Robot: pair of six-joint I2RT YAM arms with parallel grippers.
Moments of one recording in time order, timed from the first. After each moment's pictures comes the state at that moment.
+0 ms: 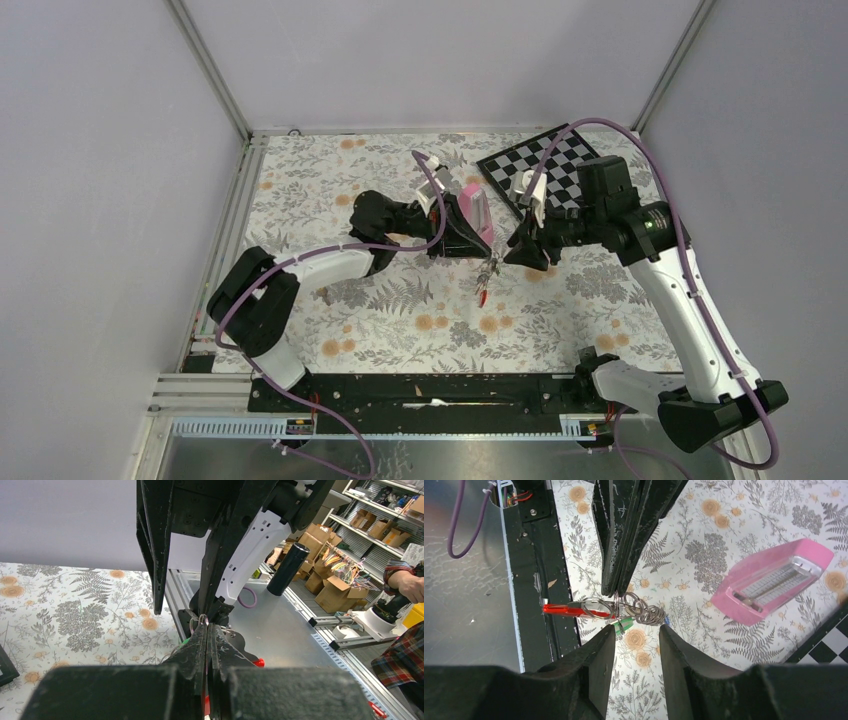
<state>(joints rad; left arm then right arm) -0.72 1.64 0.97 1.22 1.15 -0.85 0.36 1.12 1.39 -1.10 -0.82 -0.61</state>
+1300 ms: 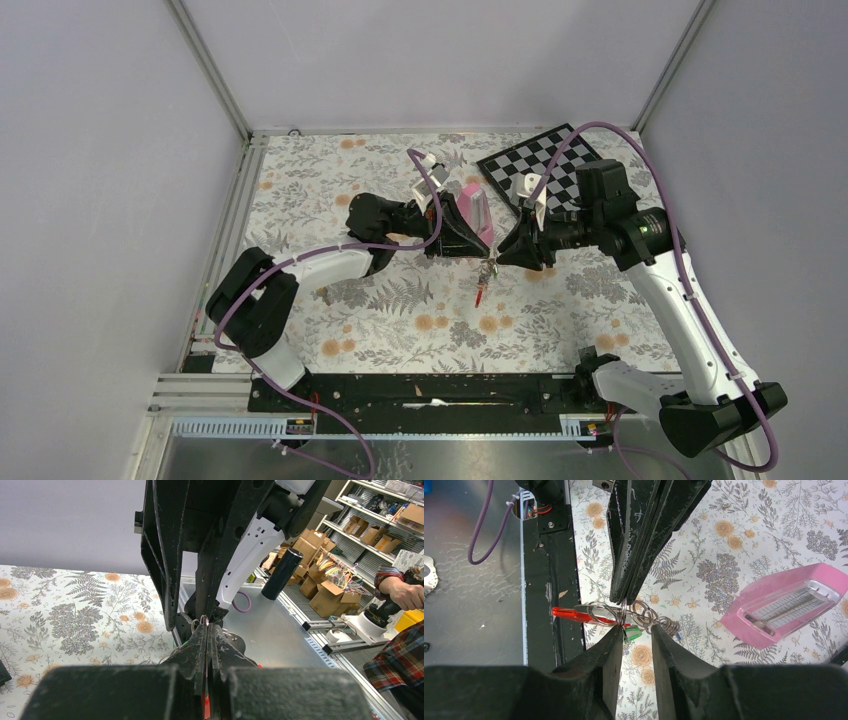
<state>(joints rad) -0.71 1.64 0.97 1.27 1.15 -0.91 0.36 1.10 1.32 -1.01 -0.94 -0.60</state>
